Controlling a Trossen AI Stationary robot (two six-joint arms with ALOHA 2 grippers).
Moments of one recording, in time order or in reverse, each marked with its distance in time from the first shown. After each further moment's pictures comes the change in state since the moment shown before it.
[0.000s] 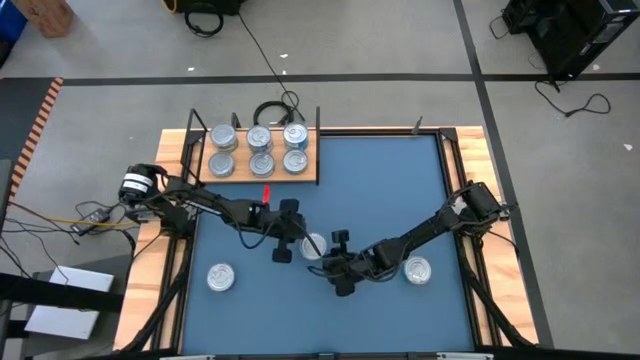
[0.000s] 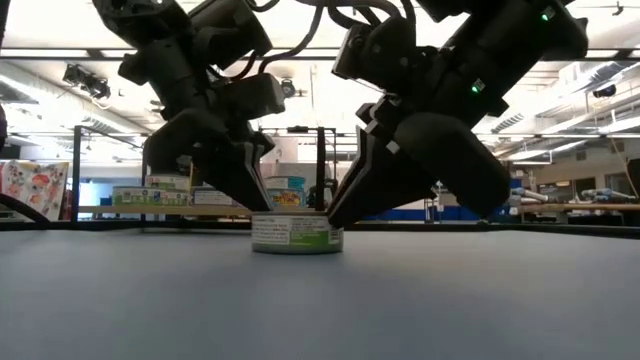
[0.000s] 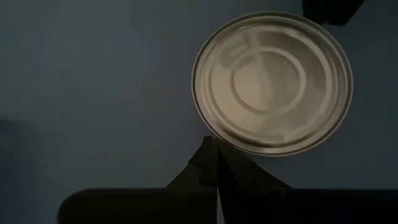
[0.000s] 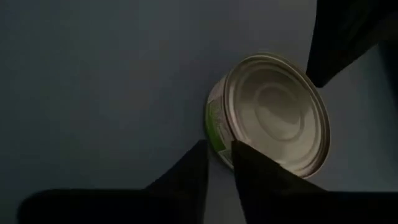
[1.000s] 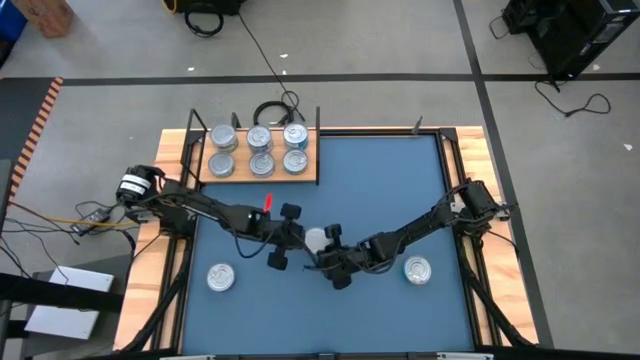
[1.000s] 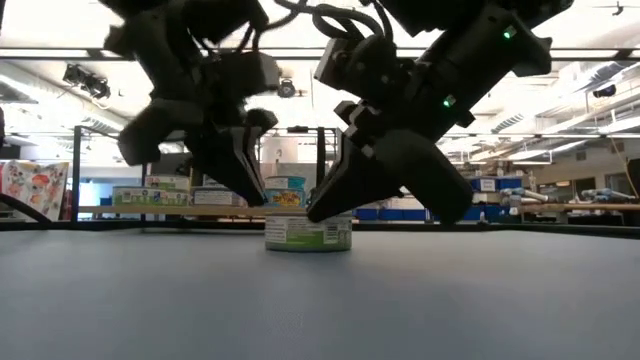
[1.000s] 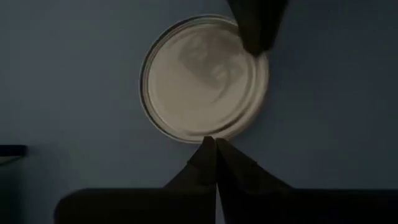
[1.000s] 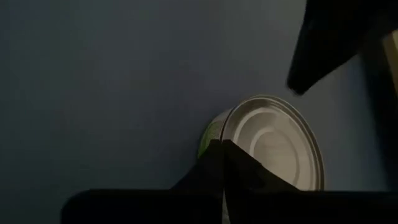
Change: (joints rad) left arm -0.080 -0.010 0.061 -0.117 -0.095 0.121; right arm -0.051 0.014 -0.001 0.077 -0.042 -0.190
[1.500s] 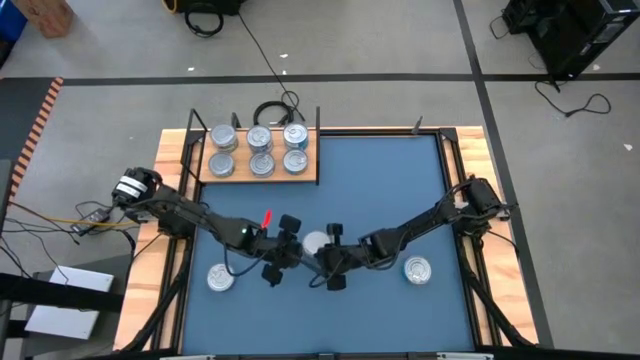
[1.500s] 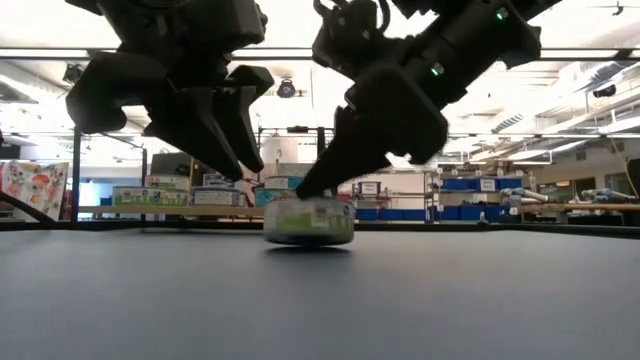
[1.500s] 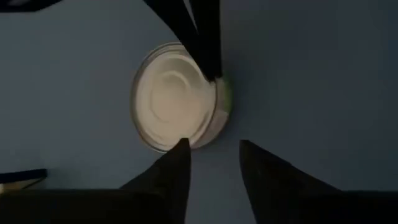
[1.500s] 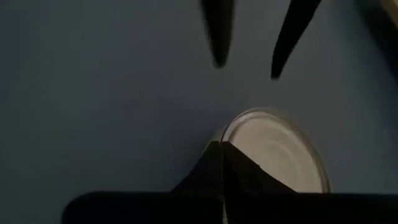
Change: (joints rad) left arm -0.162 -0.016 0.086 -0.130 -0.109 0.000; right arm -0.028 -0.038 -0.001 0.044 -0.080 0.249
